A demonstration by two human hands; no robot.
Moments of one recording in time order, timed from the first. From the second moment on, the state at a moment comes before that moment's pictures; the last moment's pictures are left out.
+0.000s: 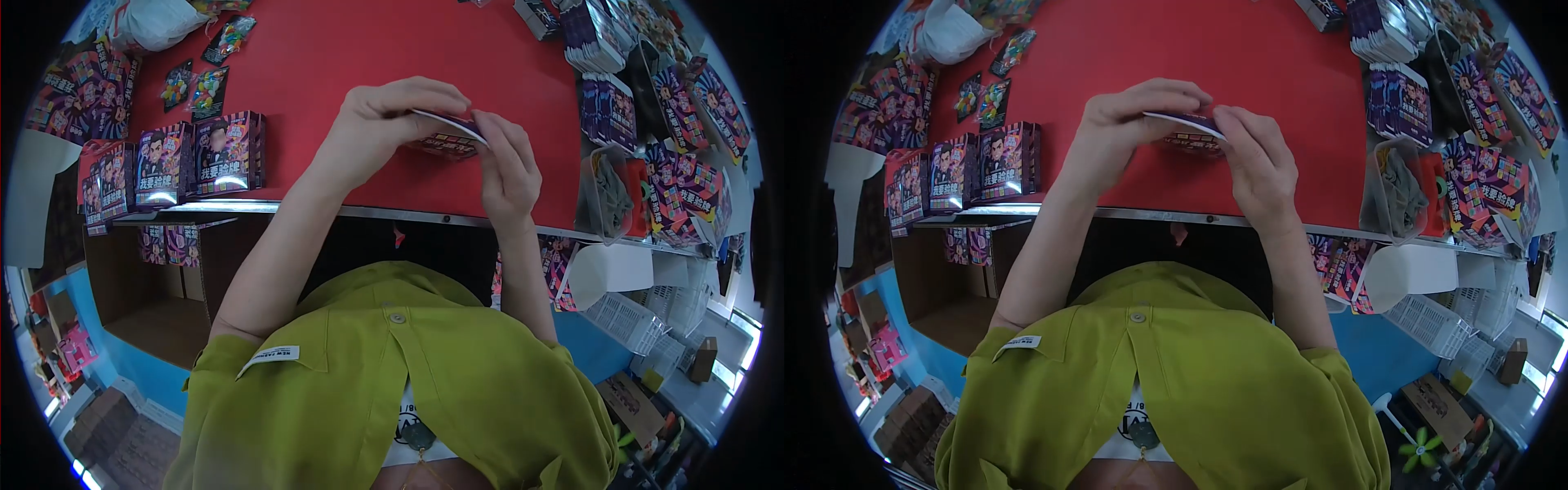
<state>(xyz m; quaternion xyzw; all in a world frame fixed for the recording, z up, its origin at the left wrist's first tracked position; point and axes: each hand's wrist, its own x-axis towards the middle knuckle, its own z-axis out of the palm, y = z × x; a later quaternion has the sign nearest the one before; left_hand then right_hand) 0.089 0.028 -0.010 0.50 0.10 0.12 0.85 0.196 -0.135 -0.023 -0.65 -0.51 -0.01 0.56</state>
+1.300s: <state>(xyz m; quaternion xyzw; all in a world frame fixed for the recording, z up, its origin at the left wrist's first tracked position) 0.065 0.013 -0.014 0.68 0.30 0.24 0.62 0.227 -0.141 -0.010 -0.65 -0.61 -0.23 0.40</state>
